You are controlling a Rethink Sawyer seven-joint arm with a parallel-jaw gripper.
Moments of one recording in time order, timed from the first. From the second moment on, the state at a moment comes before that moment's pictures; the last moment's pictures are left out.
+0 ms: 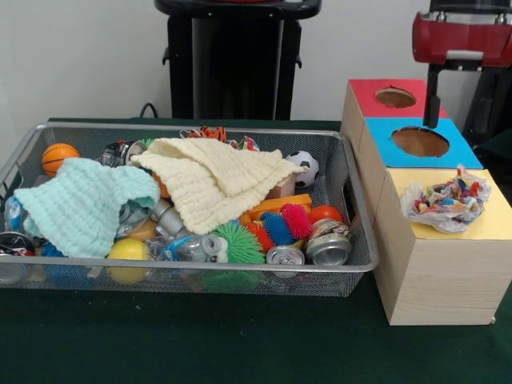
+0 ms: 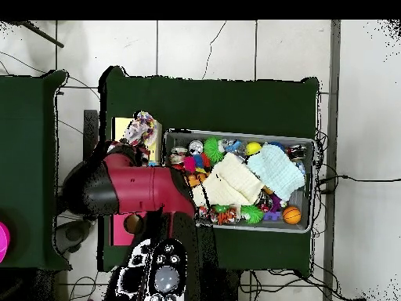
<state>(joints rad) 0.15 -0.76 -0.12 1.63 0.07 0.34 2.02</state>
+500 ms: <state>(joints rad) 0.14 -0.84 -0.11 1.65 0.07 0.41 2.02</state>
